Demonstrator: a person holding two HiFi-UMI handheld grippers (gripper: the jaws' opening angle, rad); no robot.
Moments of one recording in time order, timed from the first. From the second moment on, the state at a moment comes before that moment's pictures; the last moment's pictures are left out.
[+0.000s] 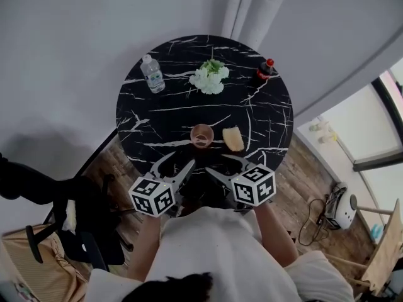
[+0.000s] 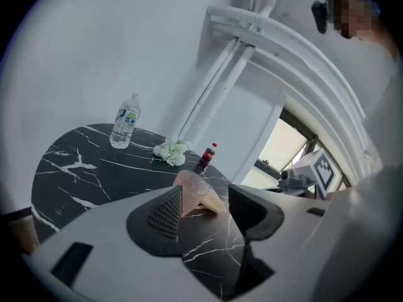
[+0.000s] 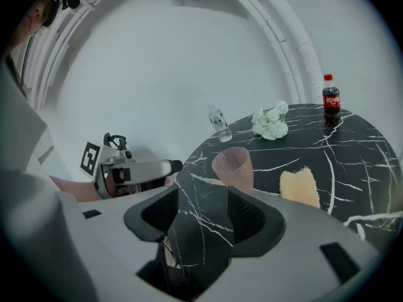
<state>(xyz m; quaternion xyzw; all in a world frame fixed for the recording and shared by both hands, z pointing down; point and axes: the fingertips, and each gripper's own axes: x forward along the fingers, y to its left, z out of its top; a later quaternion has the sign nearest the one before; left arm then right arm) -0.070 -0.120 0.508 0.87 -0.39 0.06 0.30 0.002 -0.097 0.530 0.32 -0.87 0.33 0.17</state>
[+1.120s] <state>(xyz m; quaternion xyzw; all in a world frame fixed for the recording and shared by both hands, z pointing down) -0.066 -0.084 0.502 0.86 -0.45 0.10 0.23 0.002 -0.088 0.512 0.54 -0.81 0.20 0.16</state>
